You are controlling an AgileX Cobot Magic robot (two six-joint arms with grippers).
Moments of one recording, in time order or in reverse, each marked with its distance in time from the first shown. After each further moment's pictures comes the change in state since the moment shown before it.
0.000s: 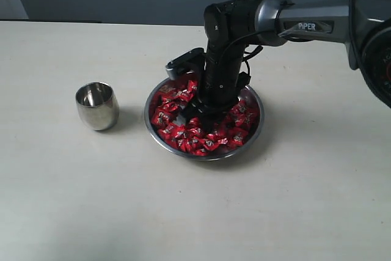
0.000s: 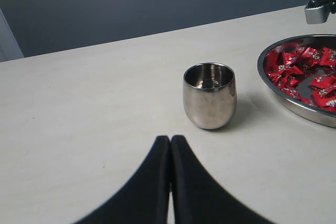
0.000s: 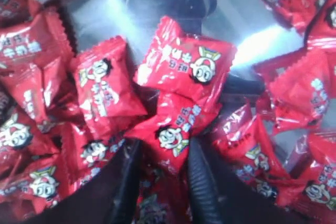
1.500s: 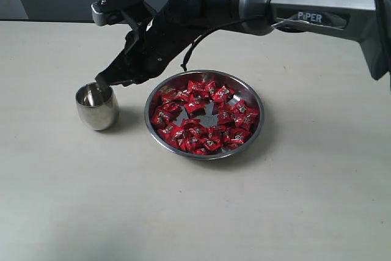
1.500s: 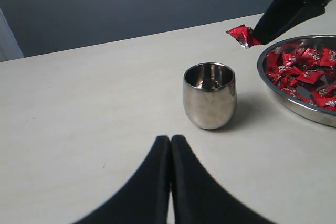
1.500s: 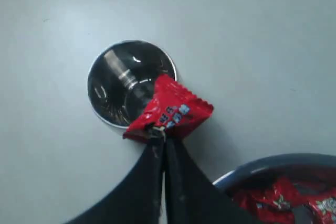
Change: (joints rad) left arm 0.000 0.000 0.000 0.000 0.000 0.000; right arm 0.147 -0.104 -0.054 0.352 -0.389 -0.206
